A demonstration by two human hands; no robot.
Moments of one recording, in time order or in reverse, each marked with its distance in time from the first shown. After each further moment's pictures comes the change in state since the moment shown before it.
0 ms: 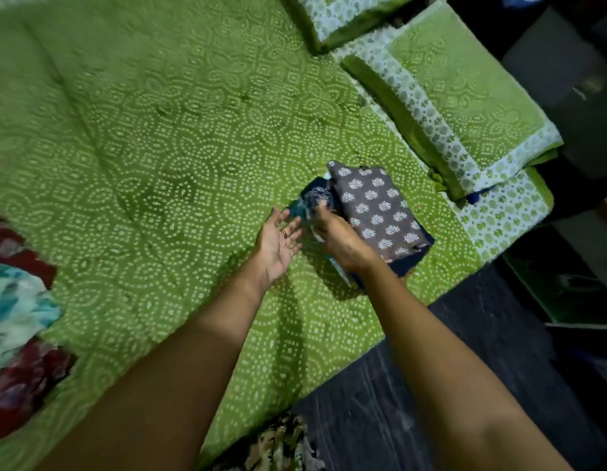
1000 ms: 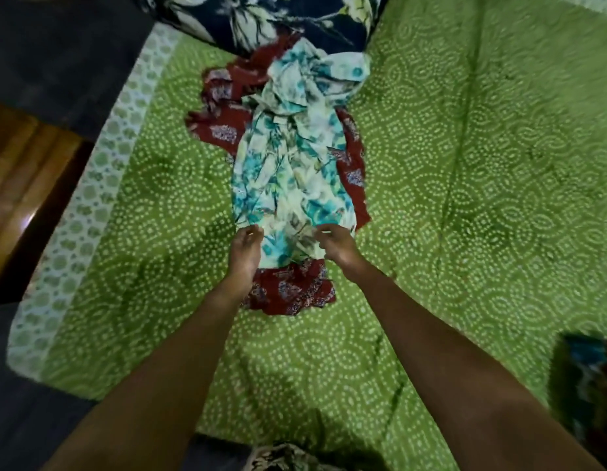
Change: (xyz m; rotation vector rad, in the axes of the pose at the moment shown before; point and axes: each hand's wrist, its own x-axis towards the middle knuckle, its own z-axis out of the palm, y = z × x) left_hand -0.170 0.084 -0.573 -0.156 0.954 0.257; right_hand 0.062 0.111 0.570 -0.746 -0.413 0.005
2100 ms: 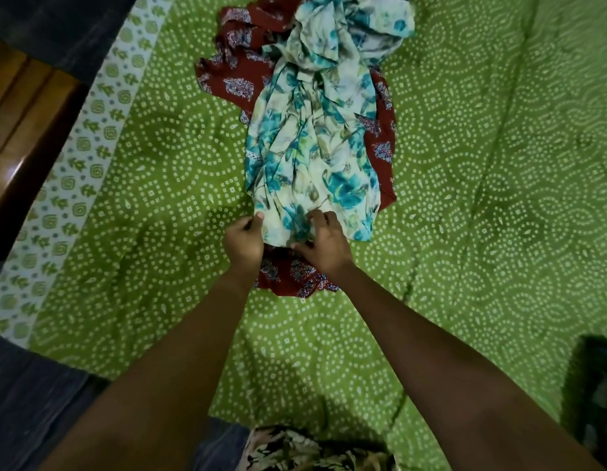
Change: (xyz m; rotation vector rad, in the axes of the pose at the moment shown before) left_hand 0.034 -0.059 -0.016 0.105 0.225 0.139; right_hand 0.013 0.043 0.061 -0.826 0.054 -0.357
